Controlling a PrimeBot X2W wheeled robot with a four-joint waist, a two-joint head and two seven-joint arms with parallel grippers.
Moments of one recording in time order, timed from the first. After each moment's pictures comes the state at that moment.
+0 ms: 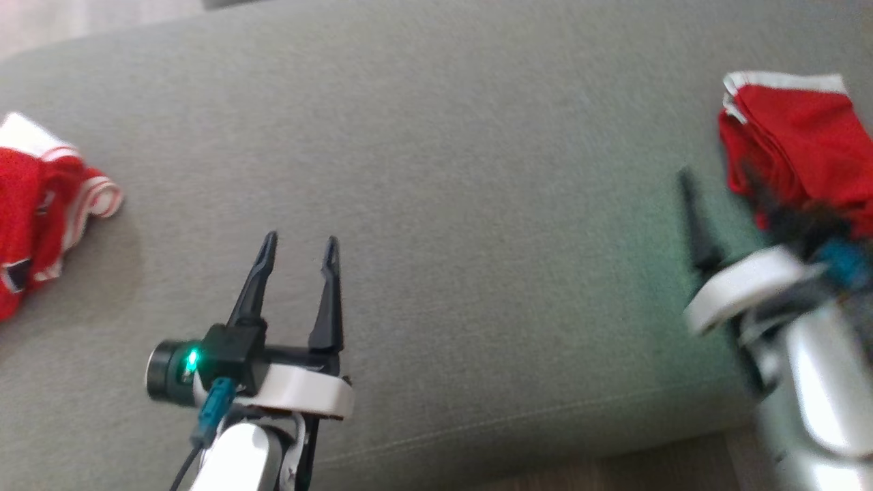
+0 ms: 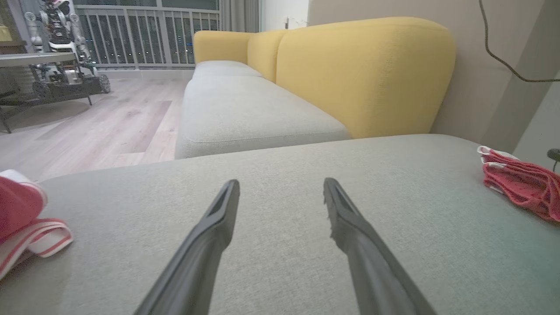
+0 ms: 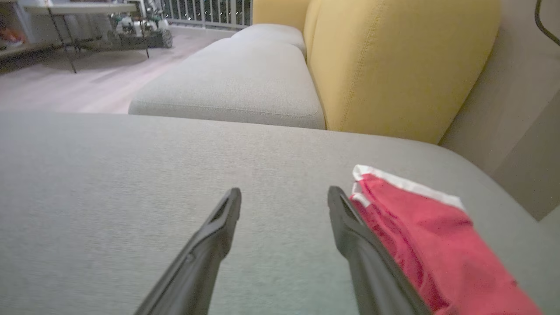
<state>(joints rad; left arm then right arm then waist) -0.08 0.07 -0.34 0.02 -0.11 0.15 -0.26 -0.35 -0.17 -0.02 0.32 0.08 0.13 -0.13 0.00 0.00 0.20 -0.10</state>
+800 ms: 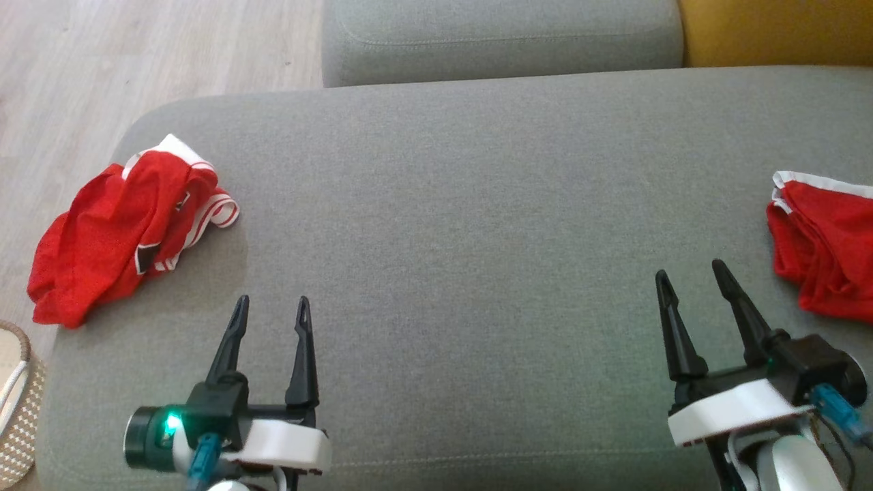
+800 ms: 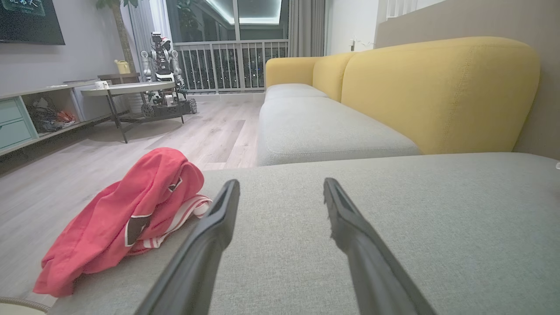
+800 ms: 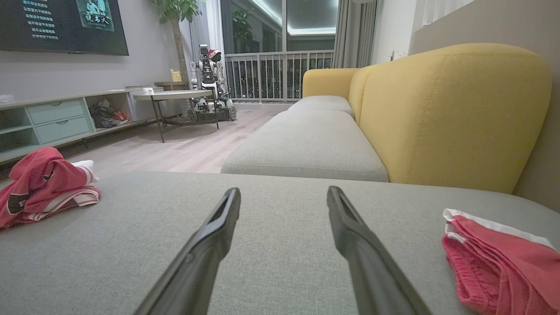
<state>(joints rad) 0.08 0.06 -0.27 0.01 -0.05 0.17 -0.26 0.01 -0.05 -0.03 0.08 0.08 0.13 -0.25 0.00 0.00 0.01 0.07</state>
